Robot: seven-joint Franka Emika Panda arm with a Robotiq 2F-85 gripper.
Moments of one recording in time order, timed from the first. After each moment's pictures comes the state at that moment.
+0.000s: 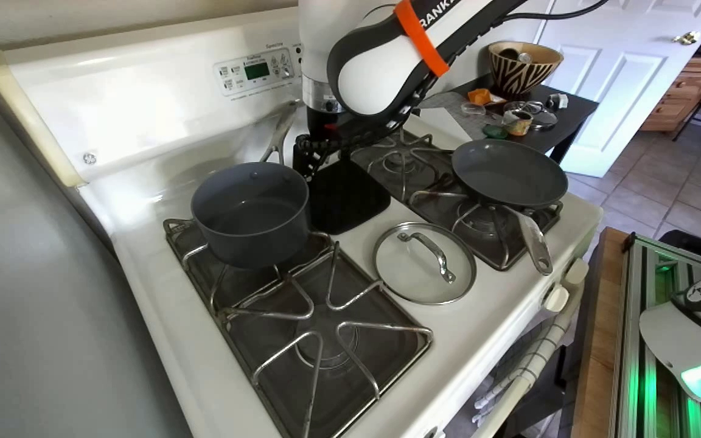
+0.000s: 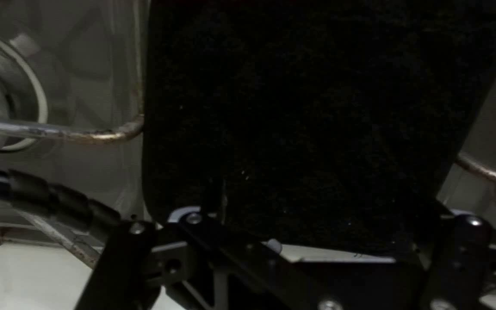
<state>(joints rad) 0.19 0.47 -0.02 -1.87 -0.13 2.44 0.41</state>
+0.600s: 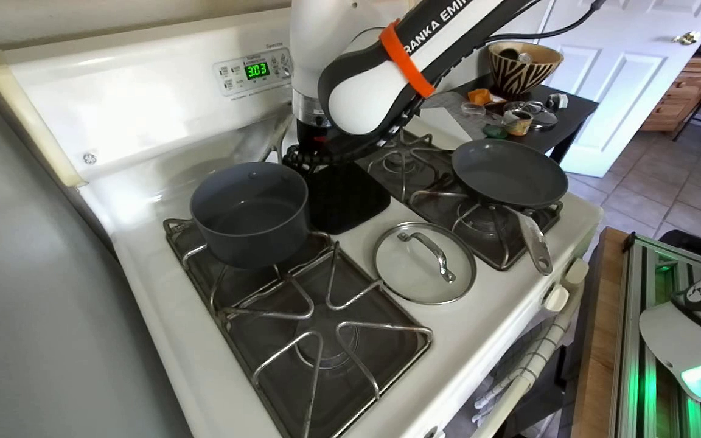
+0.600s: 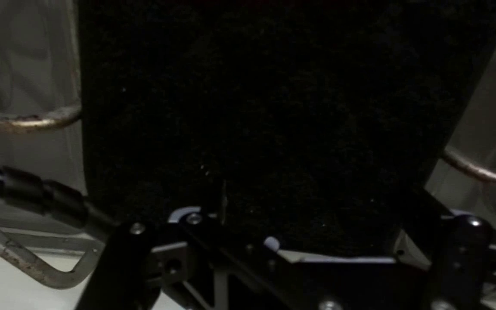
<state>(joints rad) 0.20 0.53 -0.01 -1.83 -0.13 2.50 0.41</state>
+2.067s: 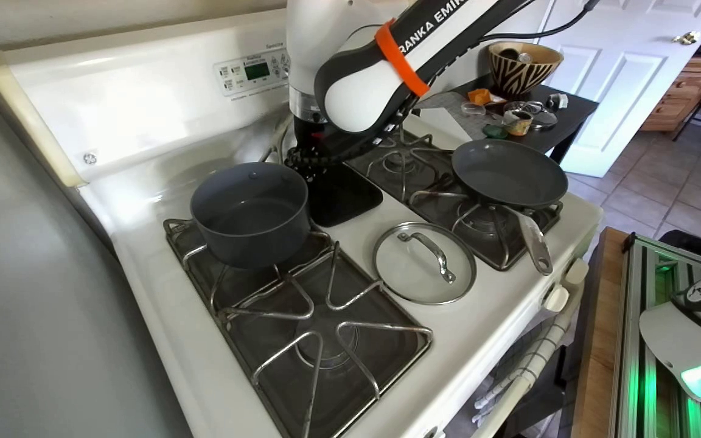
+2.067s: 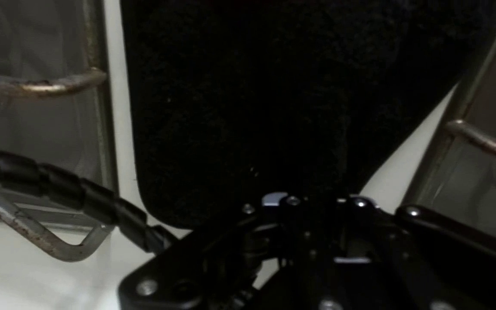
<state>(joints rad) 0.21 0.55 -0.03 -1.80 -0.15 2.49 0.40</state>
